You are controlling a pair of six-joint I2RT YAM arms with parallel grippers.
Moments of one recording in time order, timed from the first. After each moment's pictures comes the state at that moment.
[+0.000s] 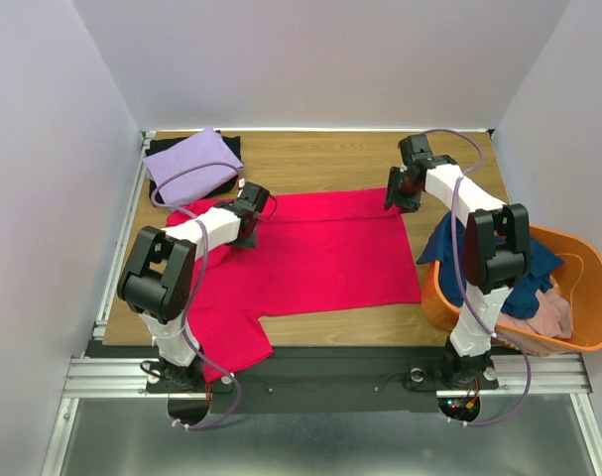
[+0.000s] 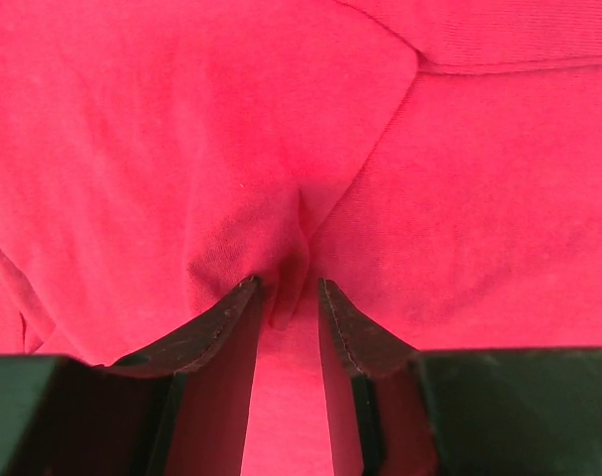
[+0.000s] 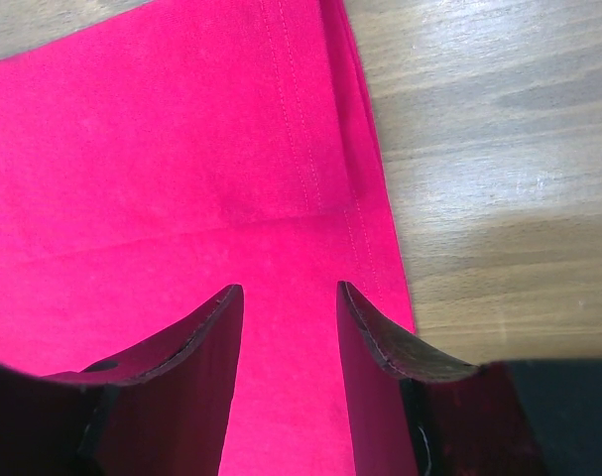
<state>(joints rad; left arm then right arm) -0.43 1.73 1.05 -0.46 -0.37 -0.25 0.19 1.92 1.52 -0.70 0.04 0.40</state>
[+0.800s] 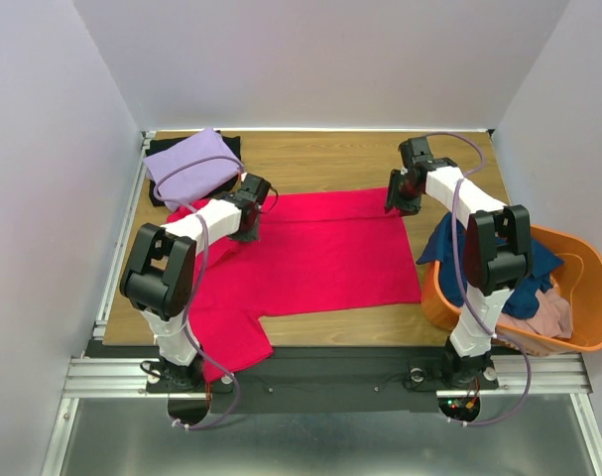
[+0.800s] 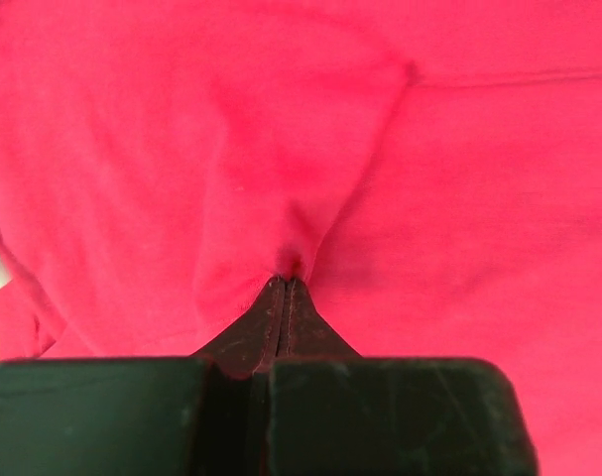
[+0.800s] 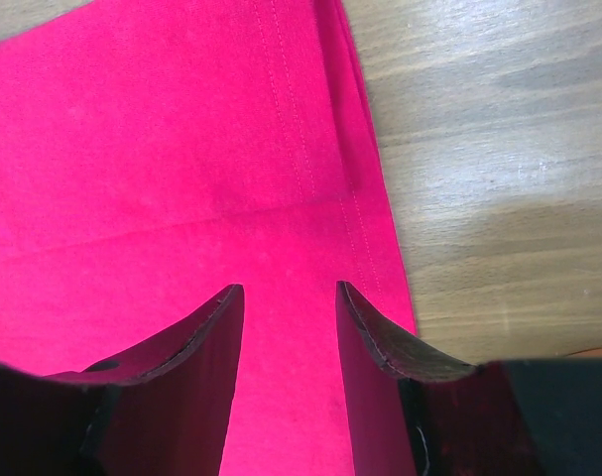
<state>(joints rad) -0.43 1.75 1.13 -0.53 -0.36 -0.24 0.19 1.91 1.49 -0.69 0.04 0.42</state>
